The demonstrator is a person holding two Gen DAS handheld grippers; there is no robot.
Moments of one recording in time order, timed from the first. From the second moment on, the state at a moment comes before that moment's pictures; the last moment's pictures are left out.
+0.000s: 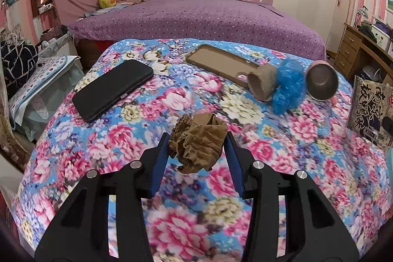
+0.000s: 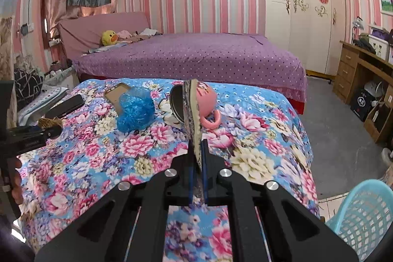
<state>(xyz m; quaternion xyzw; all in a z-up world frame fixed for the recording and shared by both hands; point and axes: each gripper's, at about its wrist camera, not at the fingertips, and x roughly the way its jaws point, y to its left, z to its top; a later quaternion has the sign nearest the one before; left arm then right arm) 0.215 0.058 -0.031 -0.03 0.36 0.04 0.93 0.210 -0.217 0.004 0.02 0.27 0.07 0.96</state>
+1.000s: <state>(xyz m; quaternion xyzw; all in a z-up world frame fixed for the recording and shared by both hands) 0.149 -0.260 -0.012 0.02 0.32 -0.16 0.94 0.066 -0.470 -0.009 0.06 0.27 -0.08 0.96</state>
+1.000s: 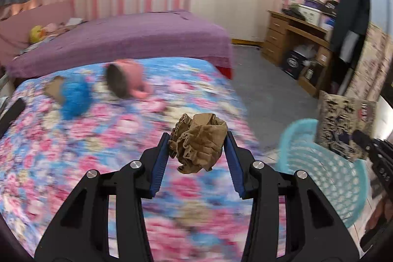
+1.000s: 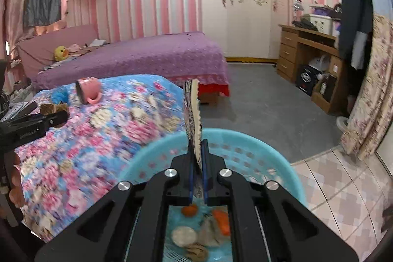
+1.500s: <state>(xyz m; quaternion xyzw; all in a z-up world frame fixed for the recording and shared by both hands) 0.126 -0.385 -0.030 0.07 0.33 -0.26 0.91 0.052 -0.520 -0.043 0.11 0.30 -0.11 0.94</state>
